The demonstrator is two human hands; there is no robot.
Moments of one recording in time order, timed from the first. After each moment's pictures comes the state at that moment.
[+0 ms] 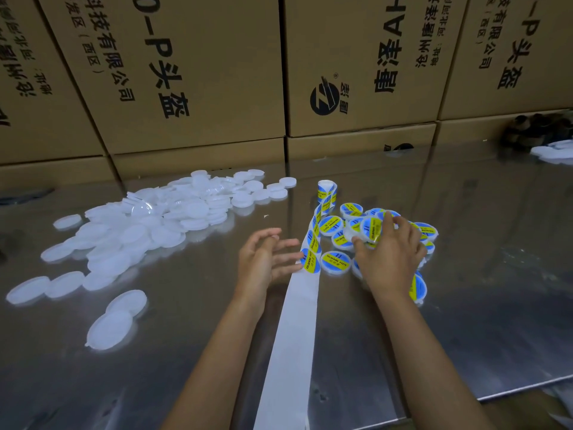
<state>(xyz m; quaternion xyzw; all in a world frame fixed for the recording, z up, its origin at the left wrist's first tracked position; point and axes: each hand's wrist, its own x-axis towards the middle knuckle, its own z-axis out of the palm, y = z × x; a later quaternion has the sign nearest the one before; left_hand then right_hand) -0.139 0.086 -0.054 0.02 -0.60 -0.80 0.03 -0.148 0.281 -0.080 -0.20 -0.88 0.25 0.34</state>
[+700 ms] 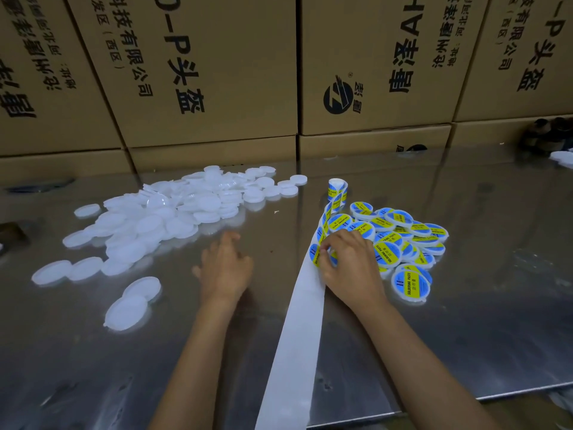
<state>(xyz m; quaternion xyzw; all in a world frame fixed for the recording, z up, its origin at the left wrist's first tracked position) -0.128 0.027 -0.052 0.12 -0.92 -0.34 0.13 -0.135 0.233 -0.086 0.07 -0.92 0.23 0.31</state>
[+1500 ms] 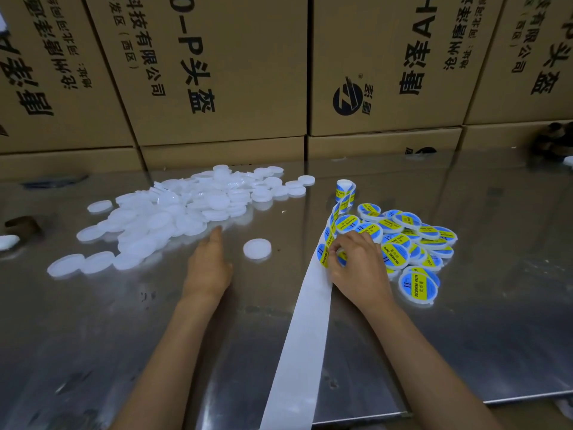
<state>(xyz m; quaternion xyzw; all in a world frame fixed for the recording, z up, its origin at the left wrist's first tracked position) -0.133 -0.016 -0.059 0.07 -0.95 -0.27 0.13 -0.134 0.233 -0.084 0.05 -0.93 0.25 0.28</state>
